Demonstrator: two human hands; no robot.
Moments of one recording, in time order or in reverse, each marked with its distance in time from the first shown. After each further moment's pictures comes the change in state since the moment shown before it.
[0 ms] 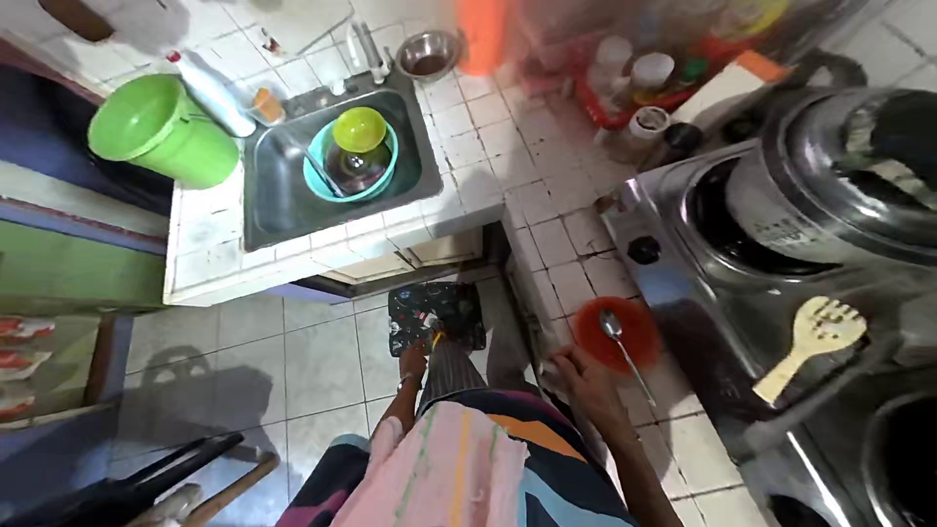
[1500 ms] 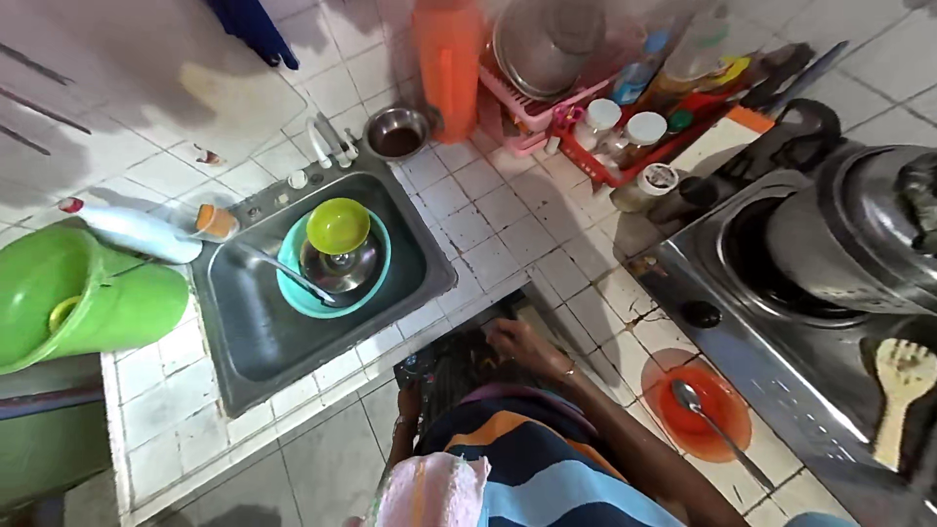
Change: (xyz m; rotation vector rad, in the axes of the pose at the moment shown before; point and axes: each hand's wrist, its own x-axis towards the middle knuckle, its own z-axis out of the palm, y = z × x) left_hand 0.167 0.078 -0.144 -0.011 -0.136 0.110; right_hand 0.258 -0.155 0.102 -0.028 -0.316 -0.057
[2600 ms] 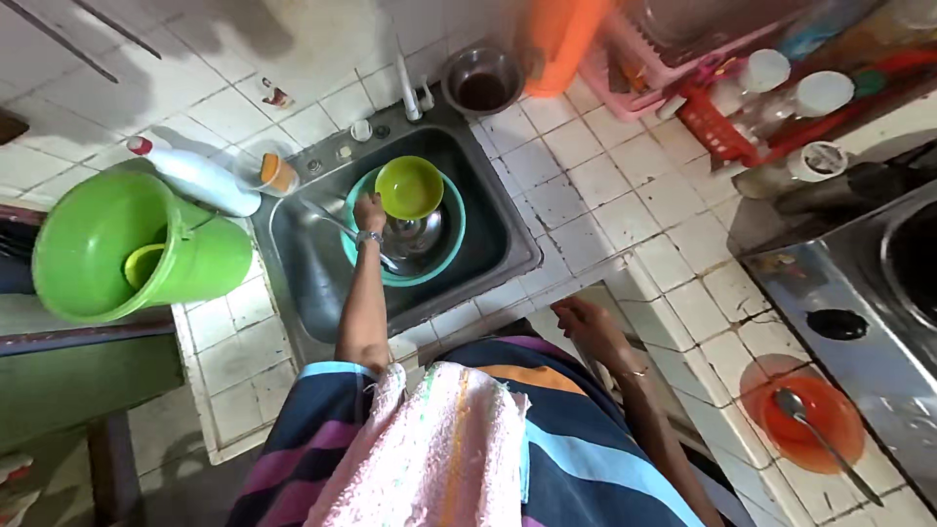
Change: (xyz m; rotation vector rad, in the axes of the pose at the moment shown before) left_hand 0.141 0.259 -0.322 0.099 0.483 0.354; right_hand 0.048 -0.048 0.063 -0.030 0.282 0.205
